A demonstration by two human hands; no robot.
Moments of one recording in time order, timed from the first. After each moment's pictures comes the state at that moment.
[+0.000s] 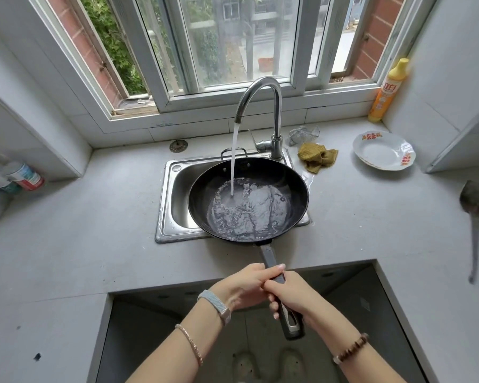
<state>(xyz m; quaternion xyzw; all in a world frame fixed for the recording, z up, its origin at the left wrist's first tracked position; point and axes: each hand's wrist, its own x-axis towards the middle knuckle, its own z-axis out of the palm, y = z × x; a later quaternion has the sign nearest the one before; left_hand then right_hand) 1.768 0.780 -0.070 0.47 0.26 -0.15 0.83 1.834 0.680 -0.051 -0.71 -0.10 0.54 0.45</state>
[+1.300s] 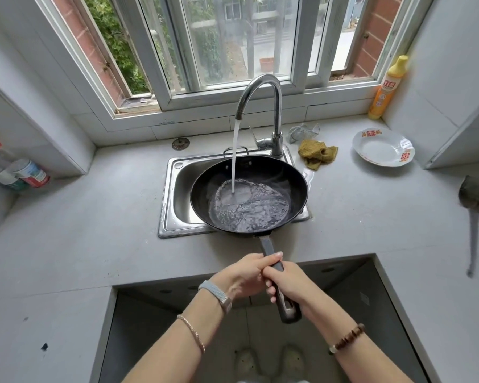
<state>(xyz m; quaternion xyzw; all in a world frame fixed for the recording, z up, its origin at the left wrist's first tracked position) 1.769 0.778 -0.058 0.46 0.30 -0.12 0.82 1.828 0.681 -0.040 -0.70 -0.09 0.52 0.48</state>
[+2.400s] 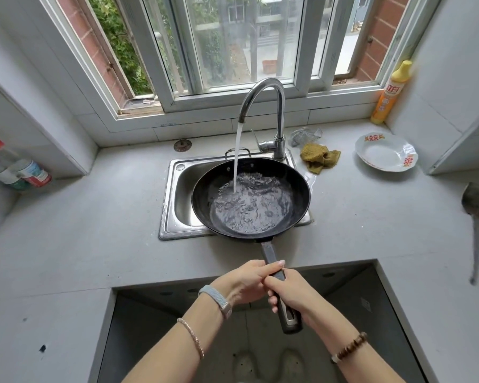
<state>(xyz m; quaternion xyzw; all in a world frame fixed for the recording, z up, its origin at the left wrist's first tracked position) 1.766 0.778 -0.060 0.47 0.28 -0.14 0.82 1.827 0.678 -0.038 -0.71 -0.11 0.52 0.46</state>
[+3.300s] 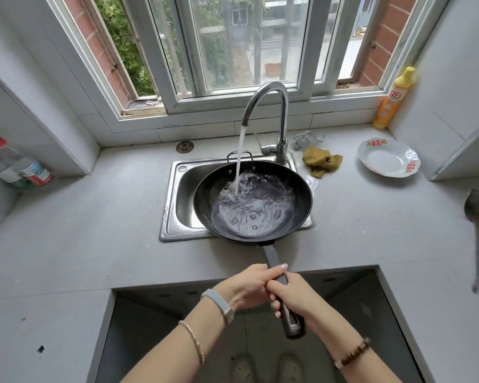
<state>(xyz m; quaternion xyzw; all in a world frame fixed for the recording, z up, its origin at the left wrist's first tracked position) 1.768 0.779 -0.068 0.47 0.28 -0.13 0.83 1.831 0.679 -0.040 -0.71 -0.12 0.52 0.45</state>
